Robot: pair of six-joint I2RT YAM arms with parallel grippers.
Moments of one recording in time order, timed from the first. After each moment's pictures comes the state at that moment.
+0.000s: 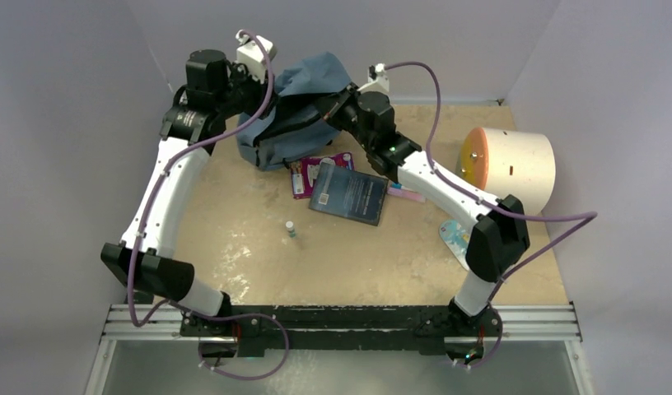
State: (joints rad) left arm -0.25 1.48 1.76 -0.60 0.30 0.17; right arm 0.68 1.70 1.50 0.13 0.18 0.93
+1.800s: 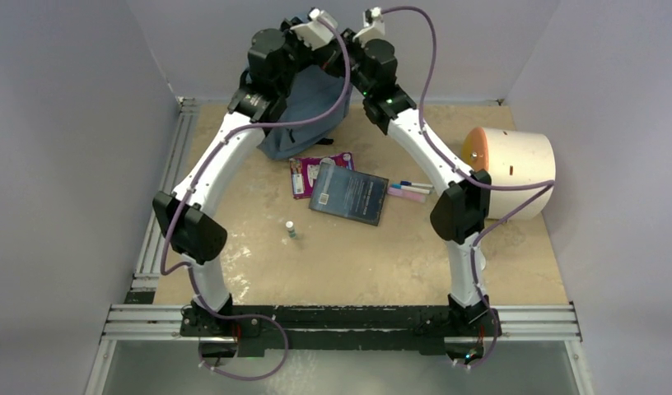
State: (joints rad) left arm -0.47 1.84 1.99 -0.06 -0.32 0.79; right arm 0.54 2.10 2.15 0.06 -0.08 0.80
